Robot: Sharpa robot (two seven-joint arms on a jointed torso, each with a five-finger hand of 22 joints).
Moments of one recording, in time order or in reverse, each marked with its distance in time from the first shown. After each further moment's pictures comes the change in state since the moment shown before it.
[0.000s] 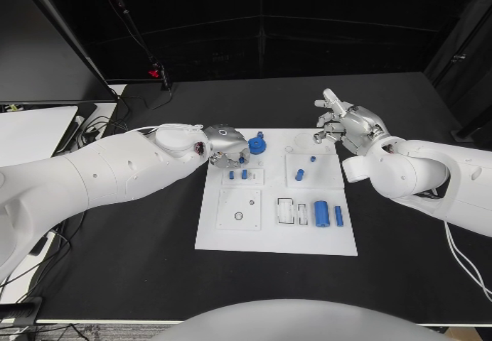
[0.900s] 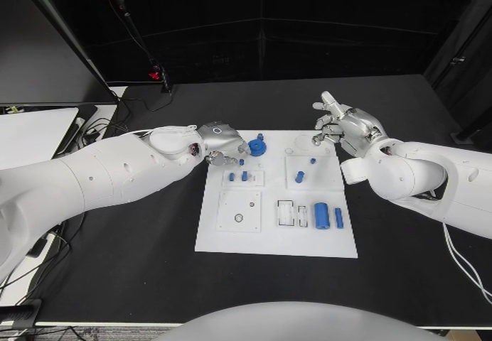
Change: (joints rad) left arm -0.001 -0.018 -0.002 -0.008 -0.002 -0.098 -0.035; left_hand -0.030 -0.025 -0.021 -0.007 0.021 -0.209 -0.059 0.009 -0.035 -0.111 0.028 -0.018 0.003 0.001 0.022 -0.039 0.001 0.015 -0.029 0.007 -0.080 0.000; right arm 0.000 0.008 0.000 -0.006 0.000 0.003 -0.005; right_hand 0.000 0.000 0.000 0.000 0.000 0.000 0.000 0.004 0.000 0.000 0.000 0.000 -0.002 0.000 0.000 0.000 0.000 0.000 0.000 0.000 0.000 -0.001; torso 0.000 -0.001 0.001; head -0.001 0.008
